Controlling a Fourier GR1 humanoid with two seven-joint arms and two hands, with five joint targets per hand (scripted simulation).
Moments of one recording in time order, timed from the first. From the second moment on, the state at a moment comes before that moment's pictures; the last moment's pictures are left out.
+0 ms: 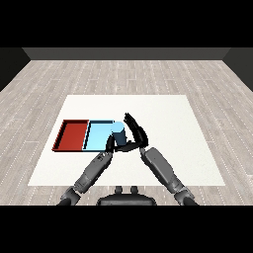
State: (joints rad) left arm -0.46 0.01 -0.45 -0.95 0.25 0.45 -0.41; right arm -0.48 -0.03 0.45 -1.36 -0.35 -0.22 -0.23
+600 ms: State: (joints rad) left arm -0.47 0.03 -0.39 -0.93 0.19 0.45 -0.39; right arm -0.20 -0.12 0.33 -1.69 -0.36 -0.17 -0.23
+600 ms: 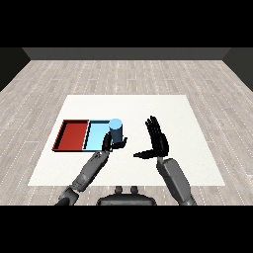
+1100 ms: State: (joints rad) left arm -0.52 0.16 -0.26 -0.84 0.18 0.42 -0.30; right arm -0.08 -0.22 0.14 -1.77 -0.43 -0.12 -0.25
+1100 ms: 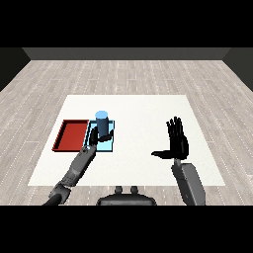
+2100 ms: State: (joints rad) left arm -0.80 0.24 -0.15 -0.14 0.07 0.40 -0.12; right arm -0.13 -0.19 0.05 -1.59 -0.43 -0.09 -0.27
